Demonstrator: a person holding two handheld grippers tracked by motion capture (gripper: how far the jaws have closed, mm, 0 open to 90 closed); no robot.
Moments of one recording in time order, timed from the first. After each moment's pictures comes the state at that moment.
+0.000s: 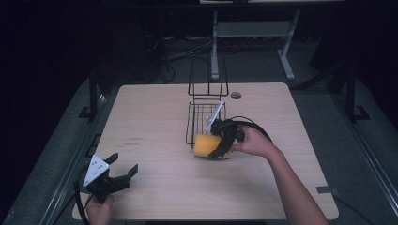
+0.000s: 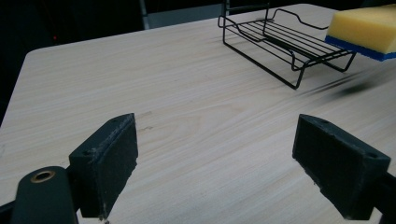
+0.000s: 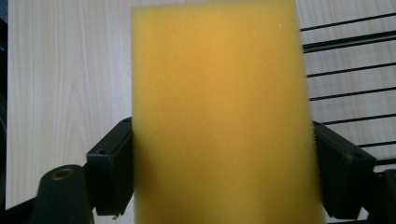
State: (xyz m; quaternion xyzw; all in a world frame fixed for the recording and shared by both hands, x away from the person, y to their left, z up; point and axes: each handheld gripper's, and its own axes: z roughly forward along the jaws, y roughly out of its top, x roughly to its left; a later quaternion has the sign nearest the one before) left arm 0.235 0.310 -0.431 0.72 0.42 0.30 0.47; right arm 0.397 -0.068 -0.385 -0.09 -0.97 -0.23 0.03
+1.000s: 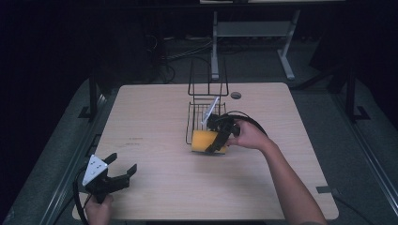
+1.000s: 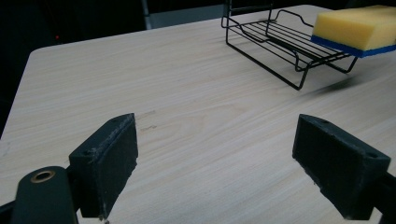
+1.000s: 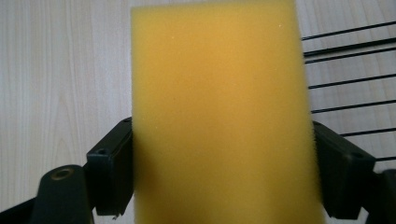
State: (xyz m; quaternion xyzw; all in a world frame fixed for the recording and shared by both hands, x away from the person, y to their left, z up) left arm 0.235 0.313 -0.431 0.72 0.42 0.30 0.47; right arm 0.418 -0.059 -0.385 -0.10 -0.97 -0.23 0.04
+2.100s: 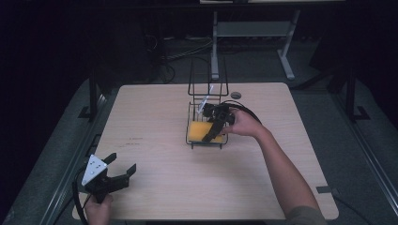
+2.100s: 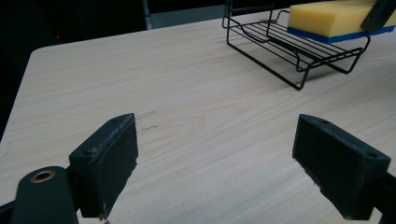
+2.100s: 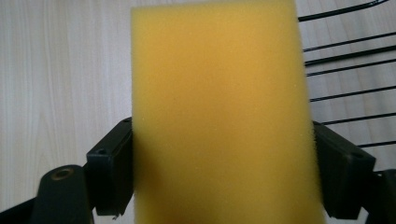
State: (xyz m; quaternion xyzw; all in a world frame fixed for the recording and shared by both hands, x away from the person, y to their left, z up) left arm 0.235 0.314 -0.432 0.72 0.42 0.30 0.47; right arm 0.456 -0.048 -0.380 -0.11 -0.97 -0.22 0.06
